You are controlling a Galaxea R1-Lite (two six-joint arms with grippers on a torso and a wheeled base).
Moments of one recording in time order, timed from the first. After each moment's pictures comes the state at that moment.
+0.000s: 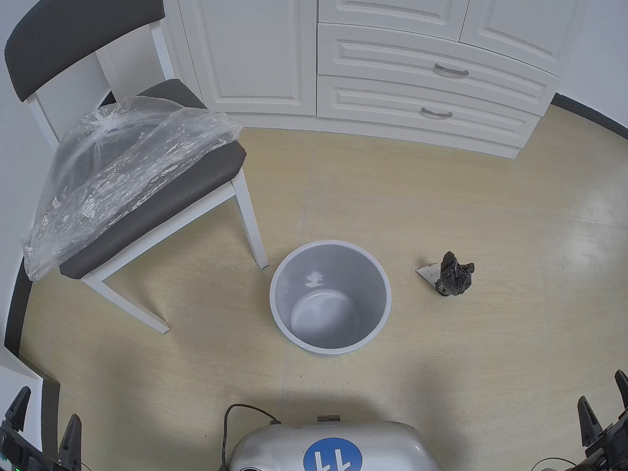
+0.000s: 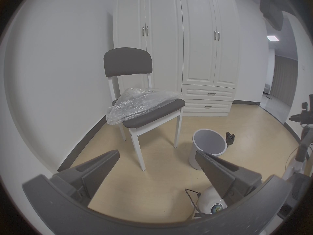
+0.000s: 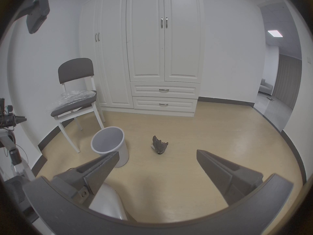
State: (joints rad) left arm 0.00 0.02 -0.02 0.00 -0.03 0.02; right arm 0.00 0.02 -0.02 0.00 0.02 -0.01
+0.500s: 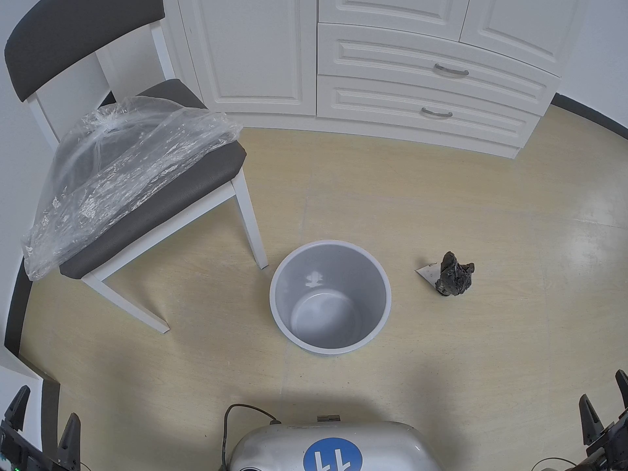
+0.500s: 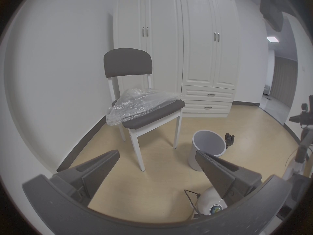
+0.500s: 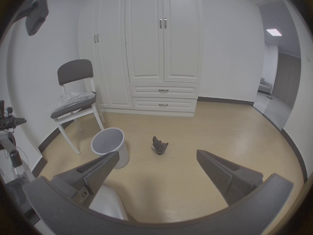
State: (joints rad) left arm 0.00 0.02 -0.02 -0.01 -0.03 0.02; right arm 0.00 0.02 -0.02 -0.01 0.02 0.00
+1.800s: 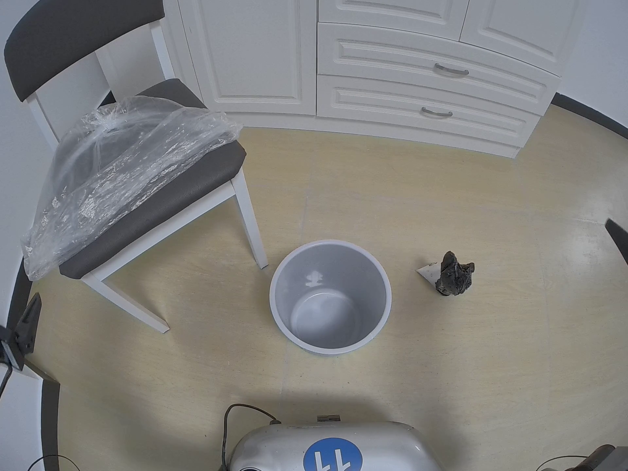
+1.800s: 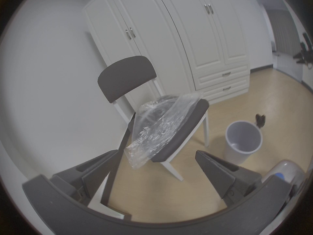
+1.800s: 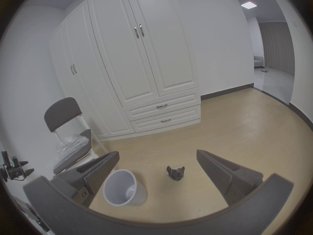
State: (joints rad) left arm 0.06 0.66 -0.35 -0.29 0.11 0.38; right arm 0.06 0.82 -0.44 -0.44 -0.04 0.27
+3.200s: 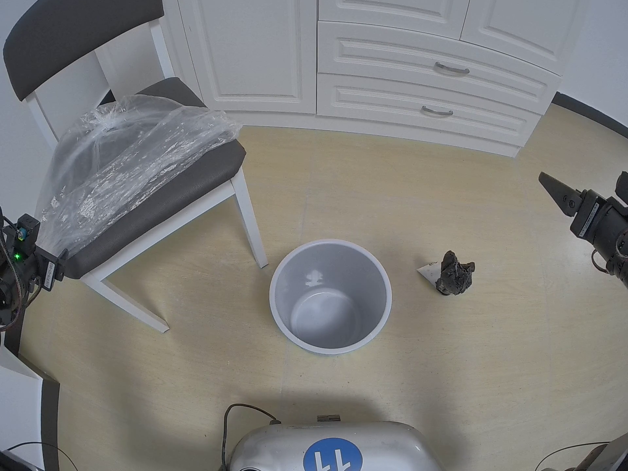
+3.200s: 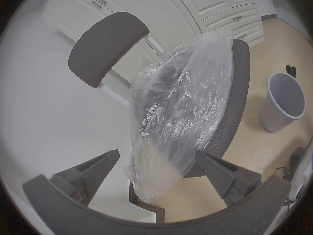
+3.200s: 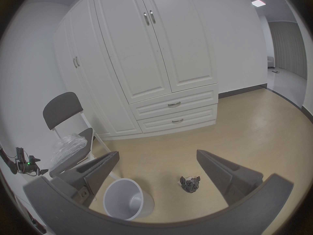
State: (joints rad) left arm 0.24 1.41 -0.53 -0.67 0.18 0.63; right arm 0.23 1.24 -0.57 -0.76 -0.13 0.24
